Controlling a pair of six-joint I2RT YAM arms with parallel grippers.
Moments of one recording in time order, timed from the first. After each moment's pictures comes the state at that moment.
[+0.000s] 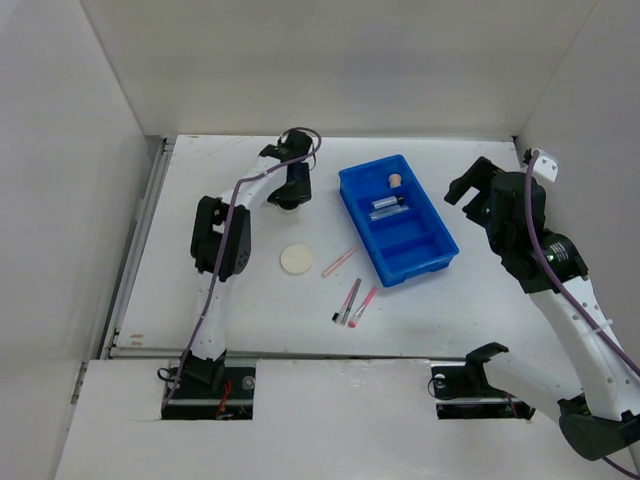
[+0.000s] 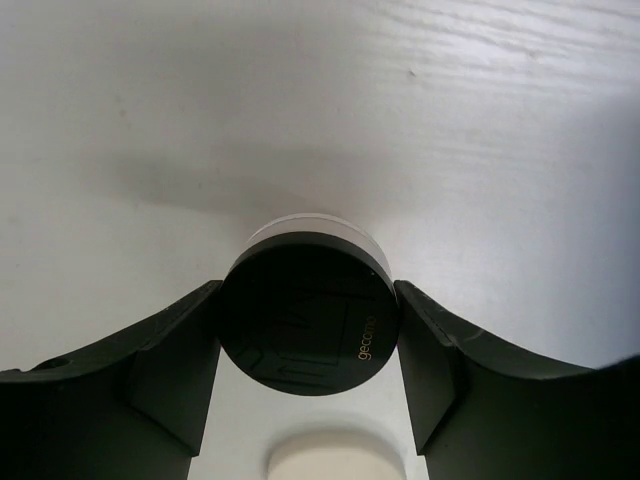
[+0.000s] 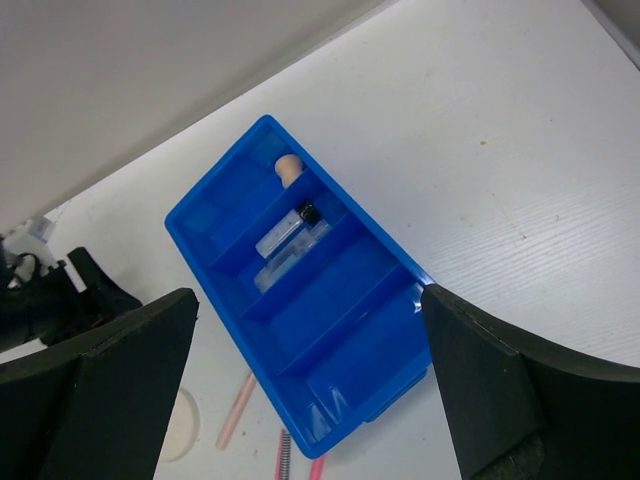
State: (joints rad) left arm -0.40 2.30 1.99 -0.85 -0.25 -0.44; right arm 0.39 0.95 1.25 -0.69 0.53 0.65
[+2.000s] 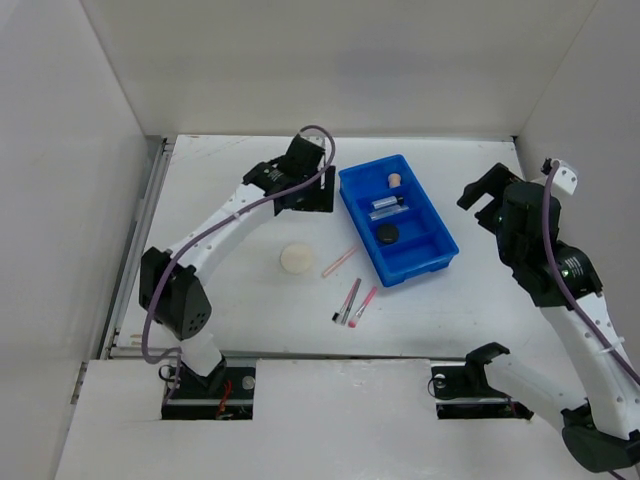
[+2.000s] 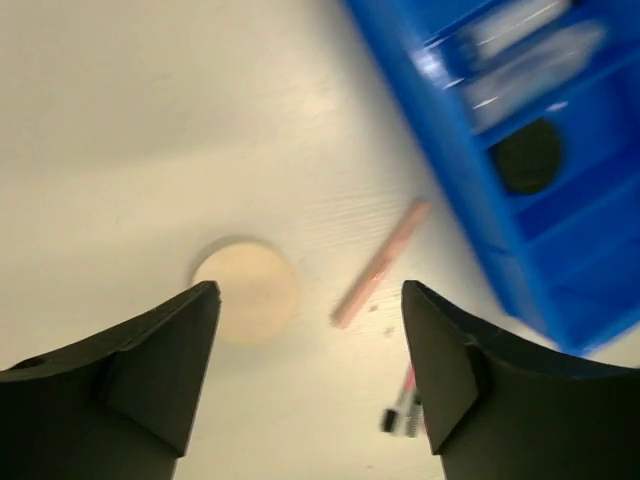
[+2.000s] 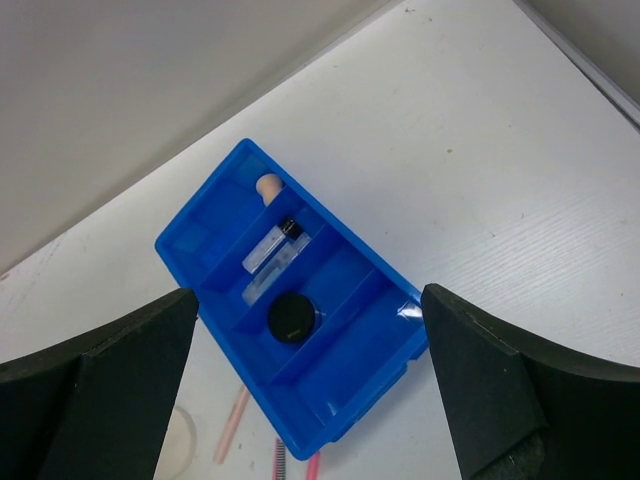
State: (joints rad) left arm -0.65 1.70 1.66 -0.79 -0.15 -0.39; right arm 0.39 0.87 1.25 -0.75 0.61 0.68
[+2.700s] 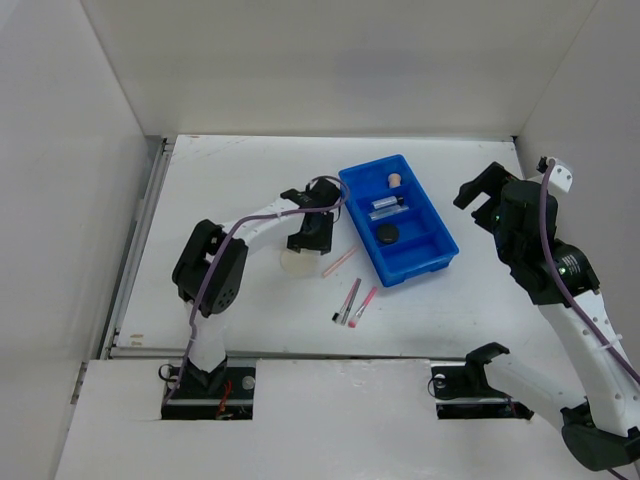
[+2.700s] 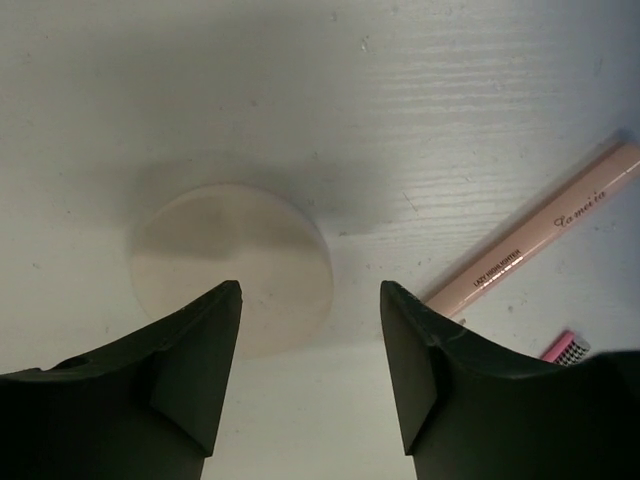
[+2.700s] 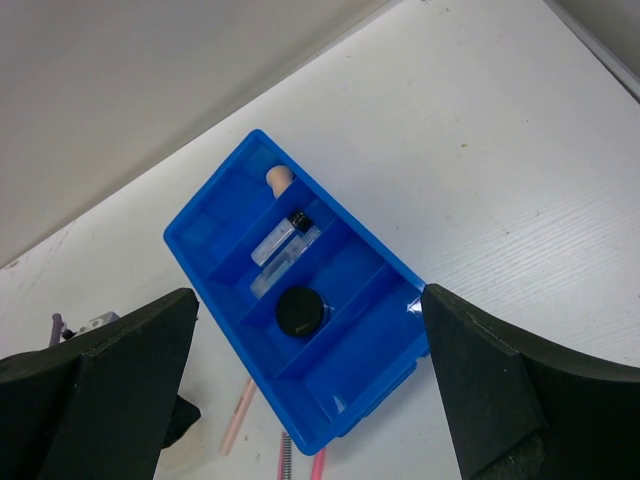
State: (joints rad) left arm -0.66 1.91 1.41 -0.75 -0.18 -0.51; right arm 0.39 0.89 1.24 -0.73 0.57 0.68
